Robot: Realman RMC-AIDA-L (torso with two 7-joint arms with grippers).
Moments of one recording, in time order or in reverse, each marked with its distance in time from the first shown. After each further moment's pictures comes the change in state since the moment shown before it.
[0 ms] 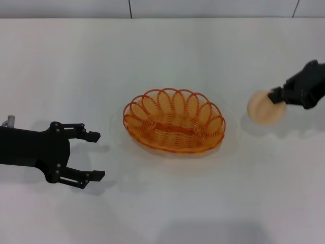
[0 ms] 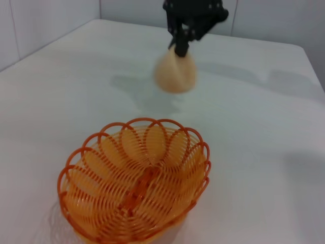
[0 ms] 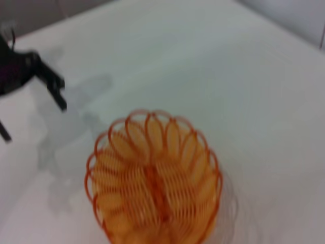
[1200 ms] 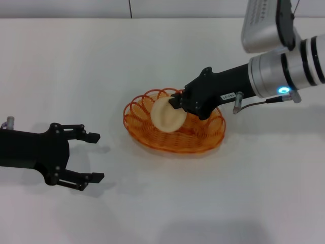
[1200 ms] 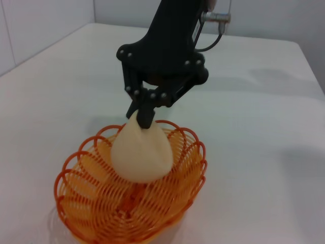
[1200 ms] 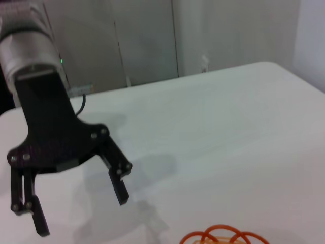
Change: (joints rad) left arm 0.012 -0.005 -0.001 0.011 -0.002 0.004 0.041; right arm 0.045 0.036 -0.555 0.201 0.443 0.522 -0.129
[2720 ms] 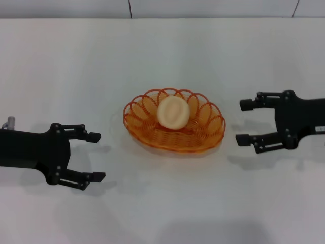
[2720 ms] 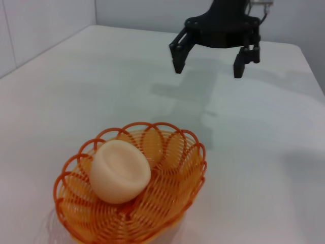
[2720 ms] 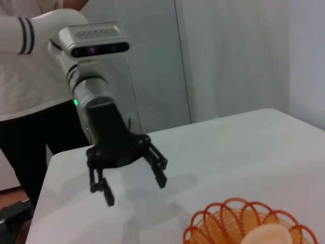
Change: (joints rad) left arm 0.000 -0.001 -0.003 -0.009 -0.006 -0.004 0.001; right arm -0.206 -0.022 0.504 0.124 0.022 -0.470 -0.432
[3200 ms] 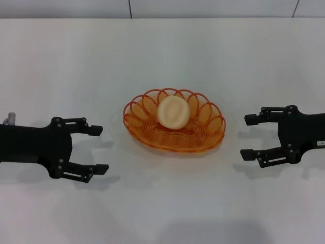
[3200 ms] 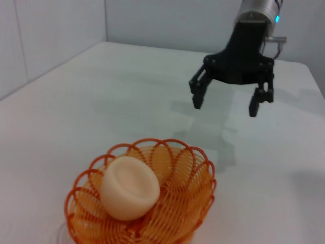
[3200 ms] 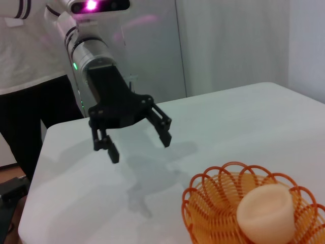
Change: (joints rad) left arm -0.010 -0.001 -0.028 -0.028 -0.023 -0.001 0.001; right arm -0.033 0.005 0.000 0.016 -0.059 0.020 -0.059
